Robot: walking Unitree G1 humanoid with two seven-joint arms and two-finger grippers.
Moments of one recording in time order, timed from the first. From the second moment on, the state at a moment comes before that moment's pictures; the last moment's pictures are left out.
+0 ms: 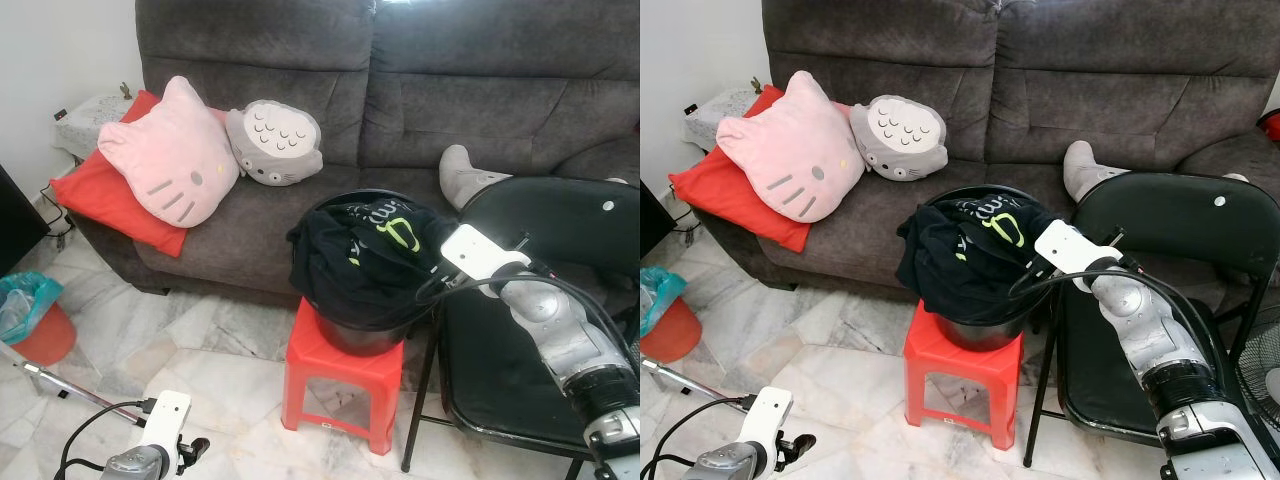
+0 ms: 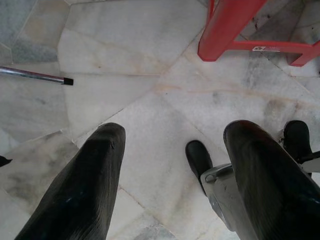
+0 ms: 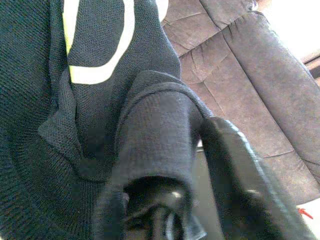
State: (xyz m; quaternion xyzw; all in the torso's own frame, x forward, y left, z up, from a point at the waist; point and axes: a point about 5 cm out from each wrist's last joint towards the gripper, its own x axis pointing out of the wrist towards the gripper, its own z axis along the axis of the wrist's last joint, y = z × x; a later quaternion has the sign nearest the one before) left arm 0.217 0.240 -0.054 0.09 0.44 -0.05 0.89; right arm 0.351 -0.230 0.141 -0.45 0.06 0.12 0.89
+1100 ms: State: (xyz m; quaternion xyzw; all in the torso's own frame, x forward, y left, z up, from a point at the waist) left arm 0.218 0.240 -0.053 0.09 0.43 -0.05 0.90; right arm 0.355 -0.247 0.138 -0.52 0.04 0.09 0.85
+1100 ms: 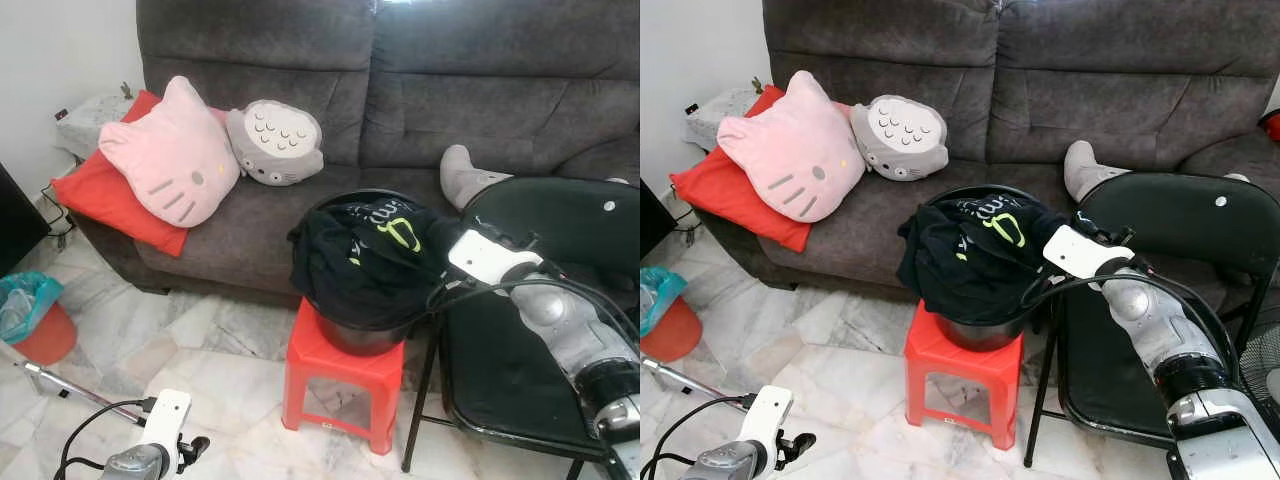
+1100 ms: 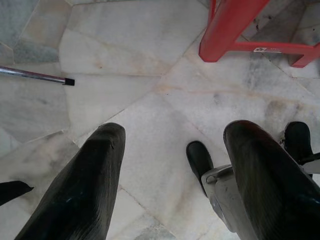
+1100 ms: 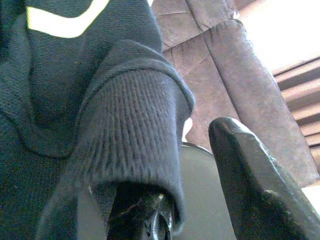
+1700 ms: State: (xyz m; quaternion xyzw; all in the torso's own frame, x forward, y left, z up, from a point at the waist) left arm 0.219 0.240 -0.052 0.09 0.43 -0.05 0.90; right arm 0.356 -0.248 0.125 -0.53 0.05 0.09 0.84
